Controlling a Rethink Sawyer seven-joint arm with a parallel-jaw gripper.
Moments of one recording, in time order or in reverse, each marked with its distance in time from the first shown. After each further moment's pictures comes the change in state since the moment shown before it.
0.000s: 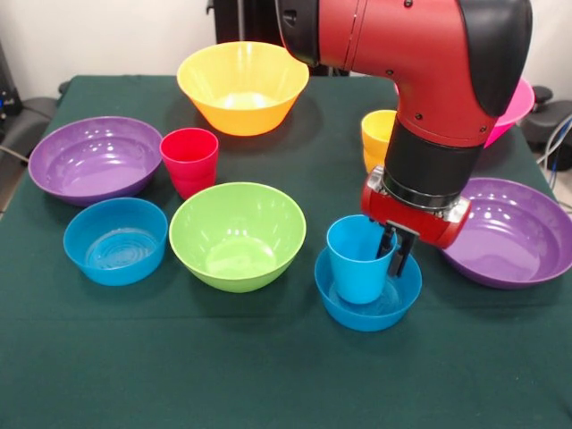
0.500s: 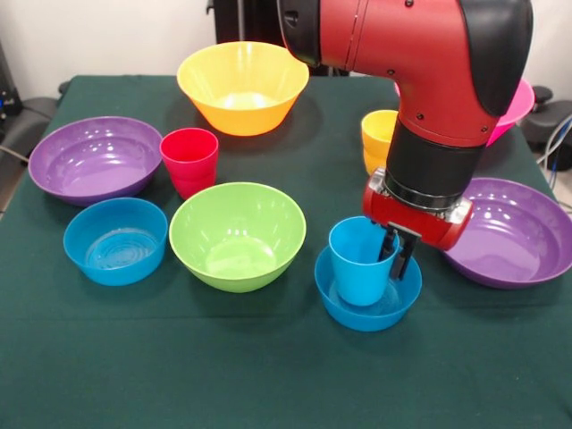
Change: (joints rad) arm 0.004 0.000 0.000 0.008 0.010 -0.034 0.000
